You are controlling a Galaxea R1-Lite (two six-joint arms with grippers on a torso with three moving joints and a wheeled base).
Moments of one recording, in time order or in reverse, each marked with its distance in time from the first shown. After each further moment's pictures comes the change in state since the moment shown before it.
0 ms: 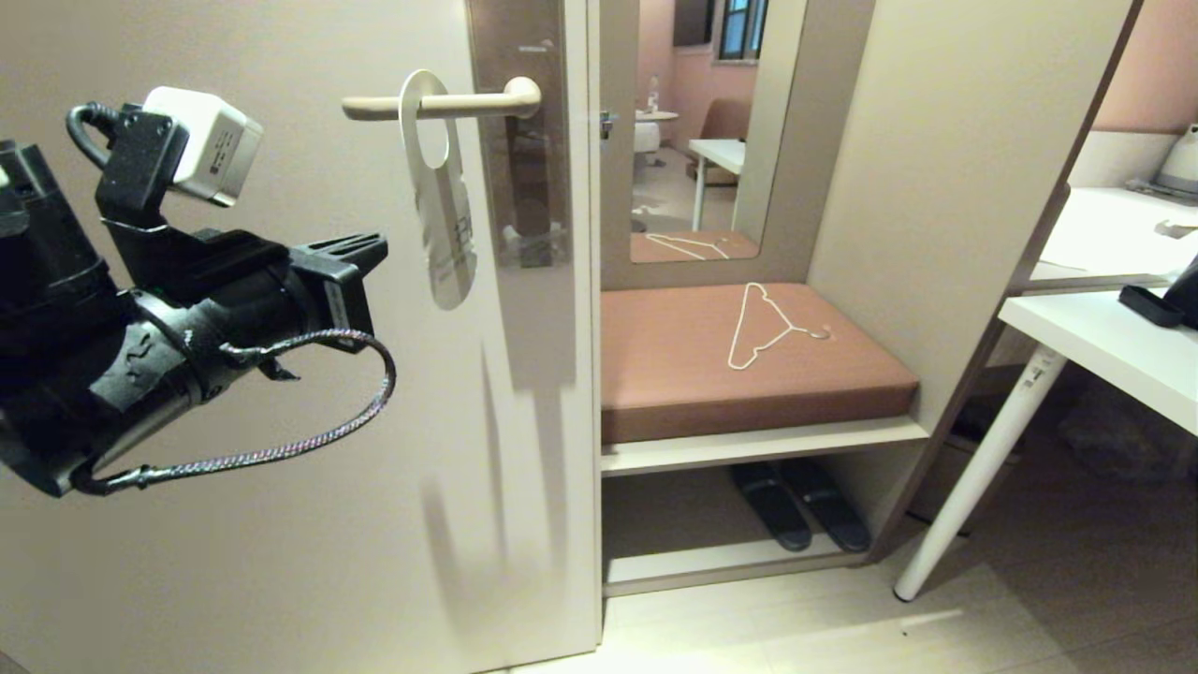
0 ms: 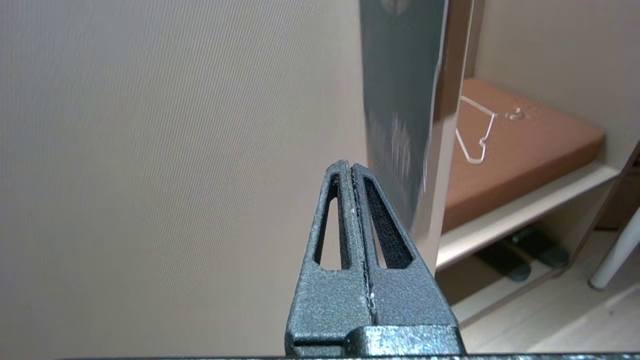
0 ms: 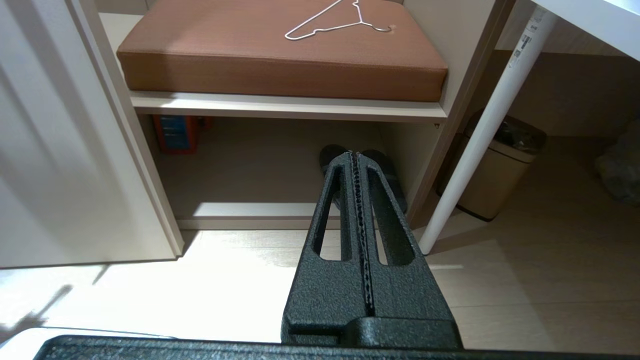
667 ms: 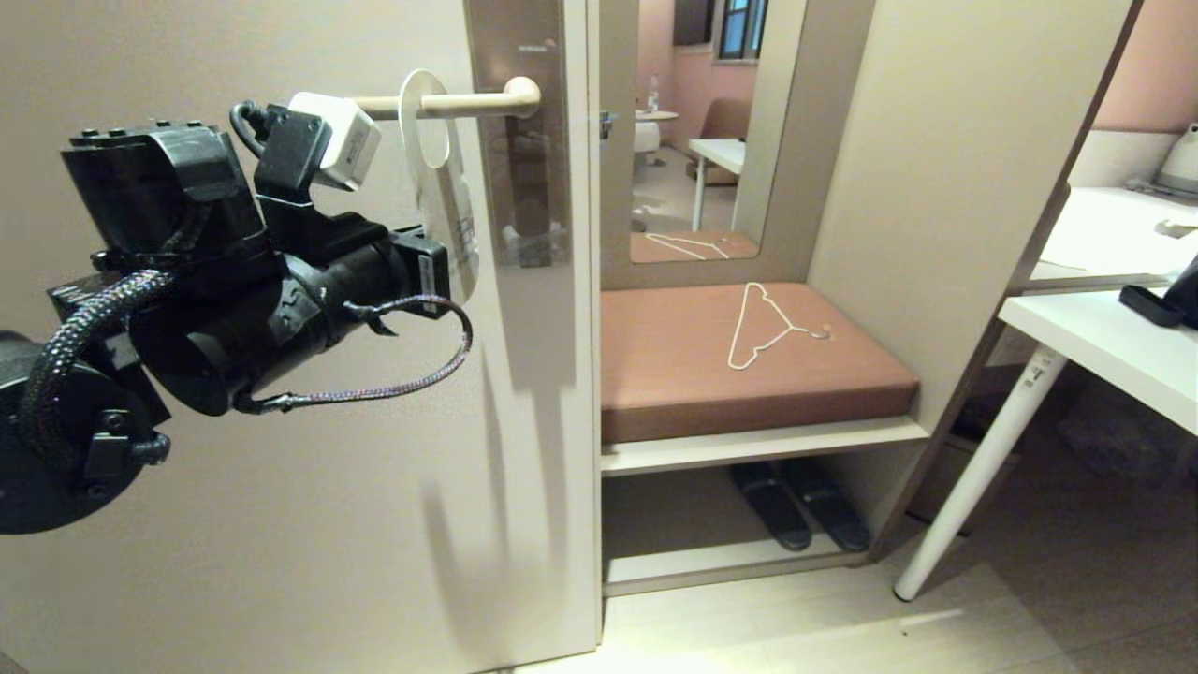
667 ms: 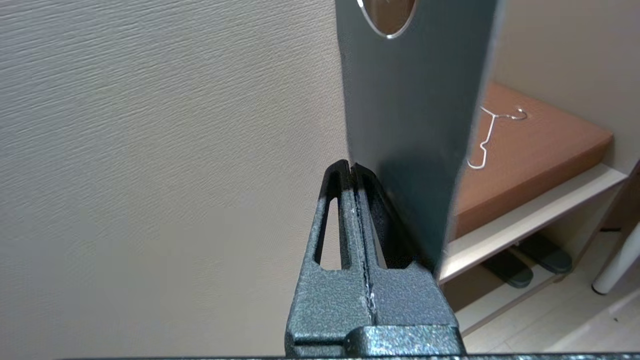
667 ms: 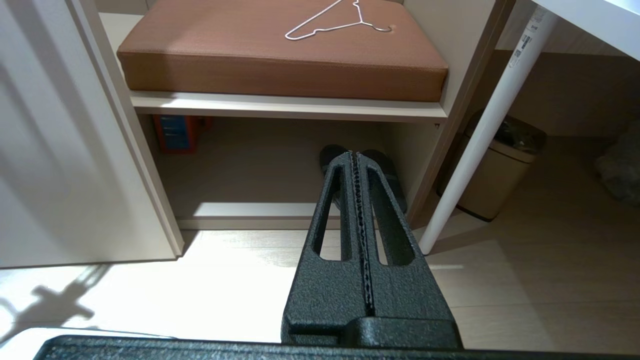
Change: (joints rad) left arm -0.020 0.198 -0.160 -0.013 -0.003 0.001; right arm 0.000 0.000 0.000 0.000 0.000 0.000
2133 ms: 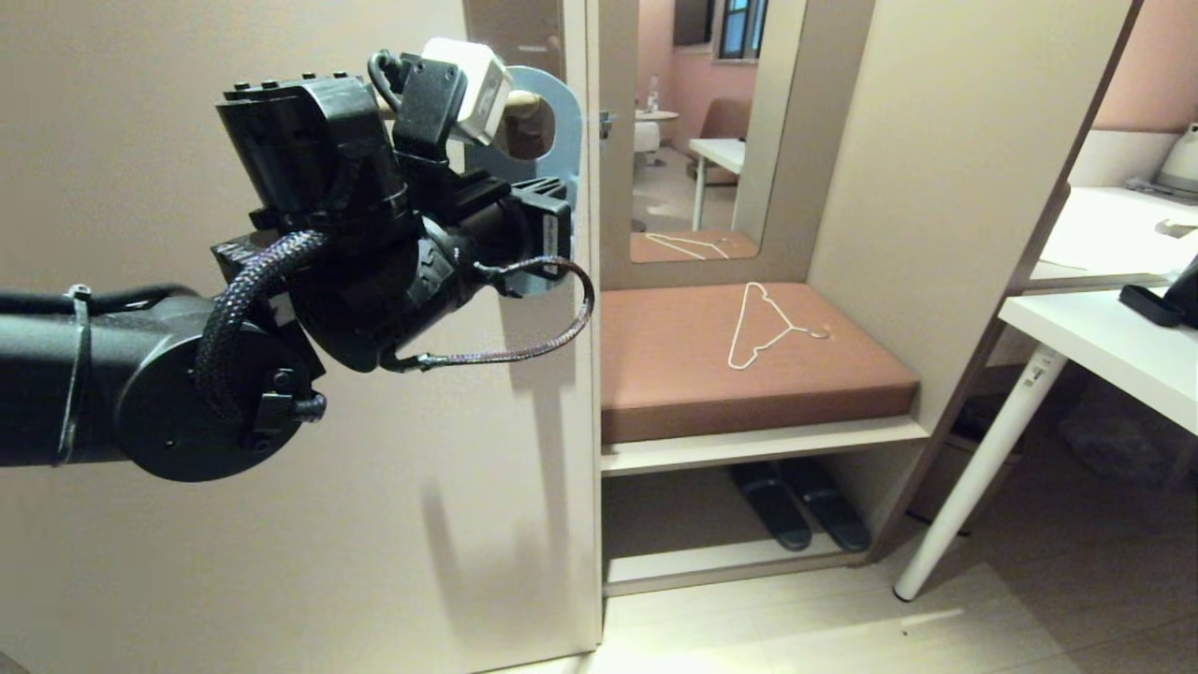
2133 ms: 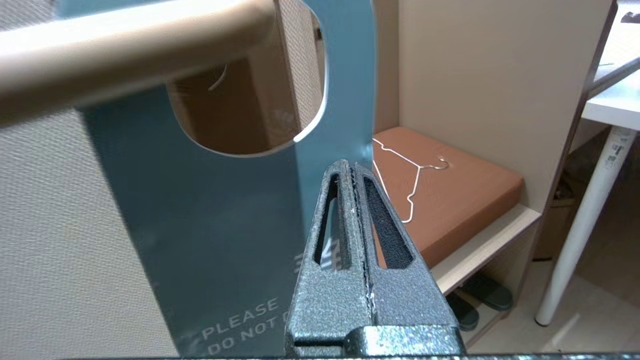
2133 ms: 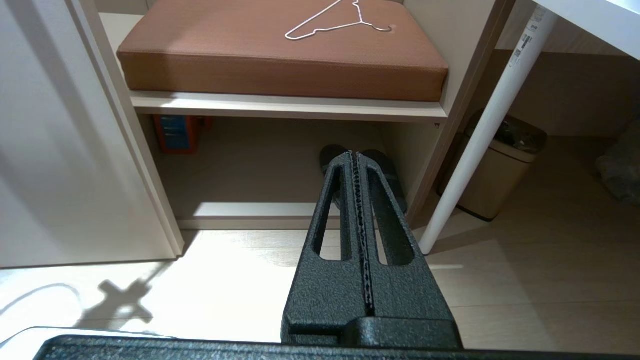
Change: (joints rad) left arm -0.170 0.148 -0.214 -0.042 0.013 0.011; right arm 0.000 0.000 0.000 0.000 0.000 0.000
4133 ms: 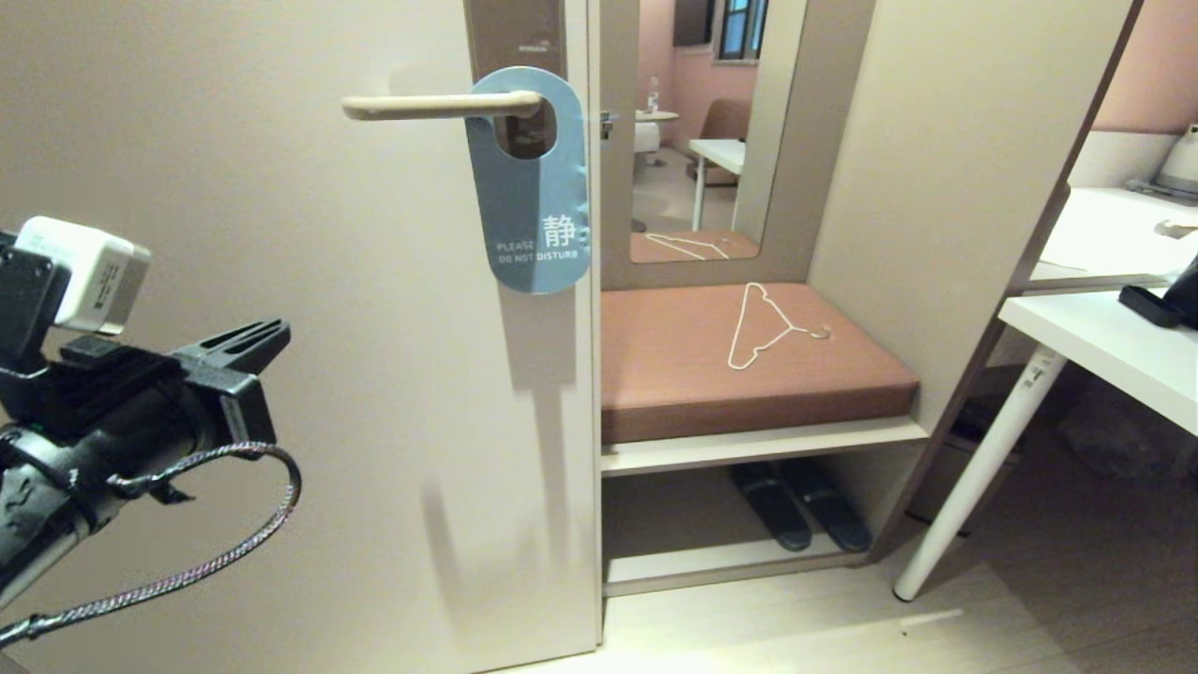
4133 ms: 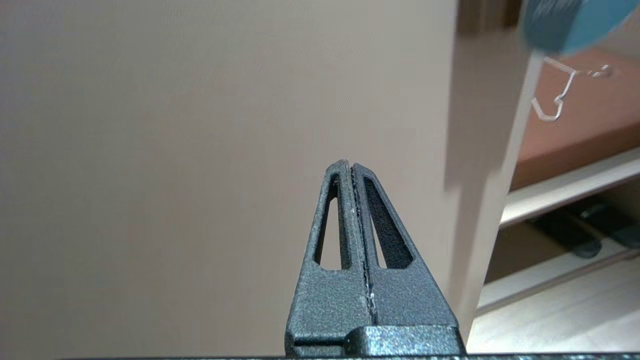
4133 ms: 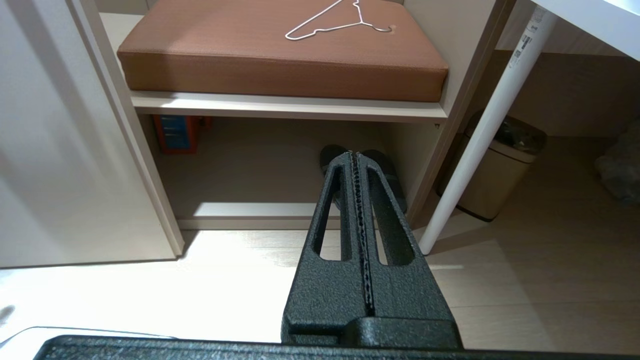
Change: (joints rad) left arm 0.301 -0.537 0.710 -0.037 0.039 0.033; right arm 0.000 0.000 0.000 0.000 0.000 0.000
